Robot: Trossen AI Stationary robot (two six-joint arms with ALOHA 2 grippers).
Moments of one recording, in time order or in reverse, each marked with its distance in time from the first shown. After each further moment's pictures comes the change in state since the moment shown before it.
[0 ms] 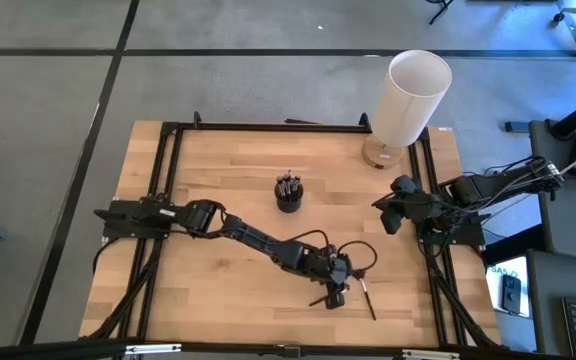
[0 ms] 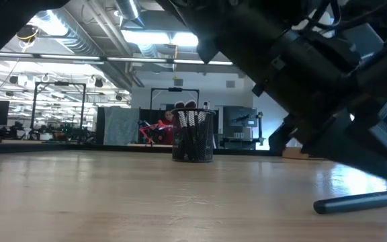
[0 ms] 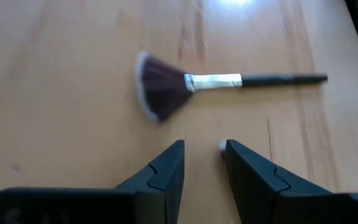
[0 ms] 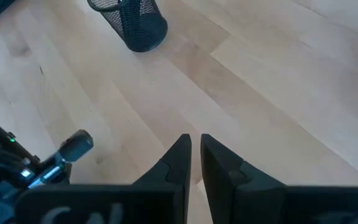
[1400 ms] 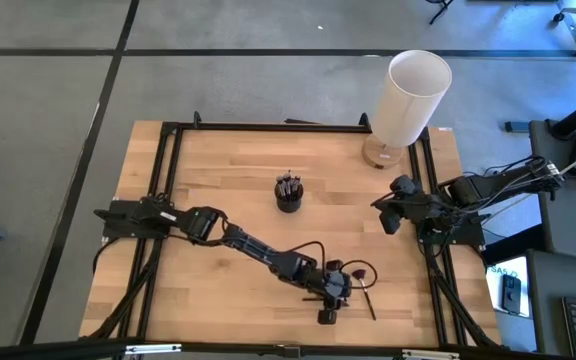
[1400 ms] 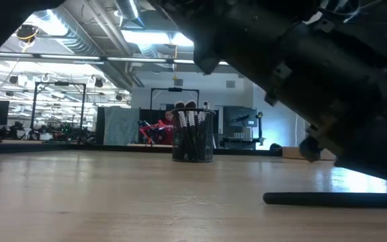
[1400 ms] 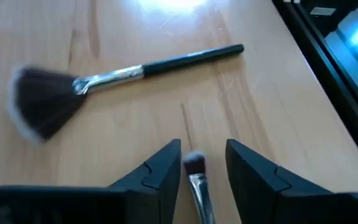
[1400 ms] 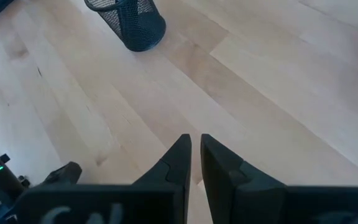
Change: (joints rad) left arm -0.054 0.053 0.000 0.122 0.098 0.187; right arm 0.000 0.012 0.000 0.003 0.001 0.017
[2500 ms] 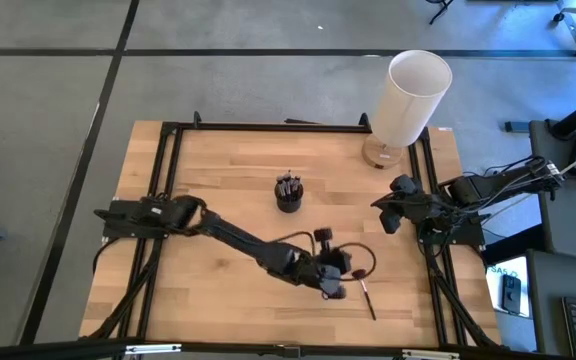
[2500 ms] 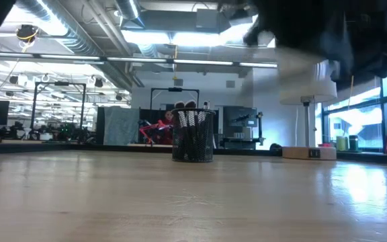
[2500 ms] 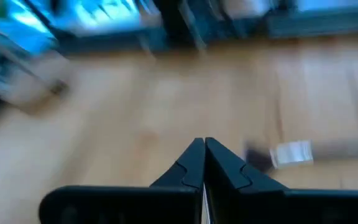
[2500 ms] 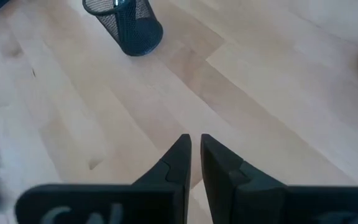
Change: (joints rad) left arm -0.014 -0.225 0.000 -0.238 -0.653 0.091; right arm -0.001 0.000 0.000 0.000 0.026 -0.035
